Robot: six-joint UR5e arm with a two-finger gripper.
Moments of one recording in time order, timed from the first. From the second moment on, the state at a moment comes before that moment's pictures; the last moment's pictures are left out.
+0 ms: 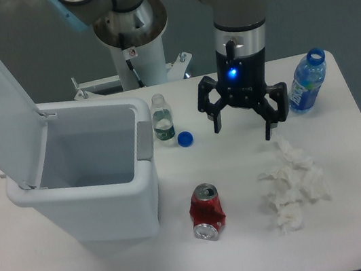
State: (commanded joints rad) arm 2.62 -1.72 -1.57 -1.04 1.34 1.06
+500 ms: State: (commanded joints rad) arm 2.62 -1.73 -1.59 -1.02 1.34 1.06
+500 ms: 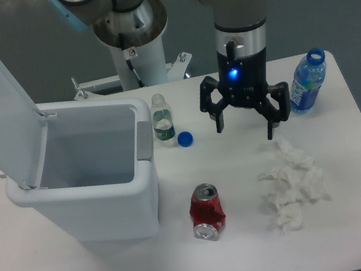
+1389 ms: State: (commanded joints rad) arm 2.60 -1.77 -1.67 -0.96 1.34 1.06
